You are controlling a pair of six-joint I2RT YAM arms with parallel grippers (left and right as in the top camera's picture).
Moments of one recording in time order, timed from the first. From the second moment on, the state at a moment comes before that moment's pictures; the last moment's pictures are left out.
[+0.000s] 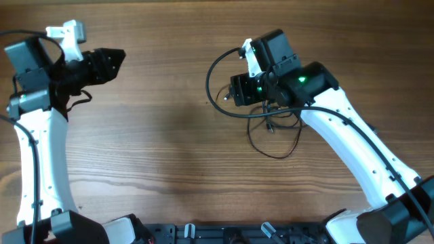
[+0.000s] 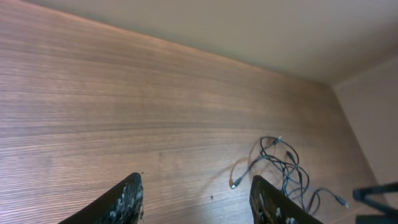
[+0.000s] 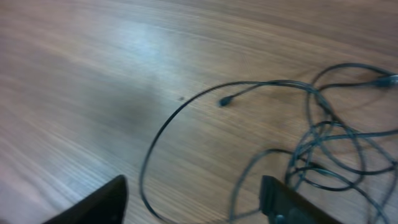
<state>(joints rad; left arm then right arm) 0.32 1.46 1.28 -0.57 0.74 -0.05 0.52 1.61 1.48 -0.88 -0.08 0.22</state>
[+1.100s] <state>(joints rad) 0.00 1.48 1.28 -0.64 0.68 -0.05 0.27 1.96 1.48 -0.87 -0.05 0.21</state>
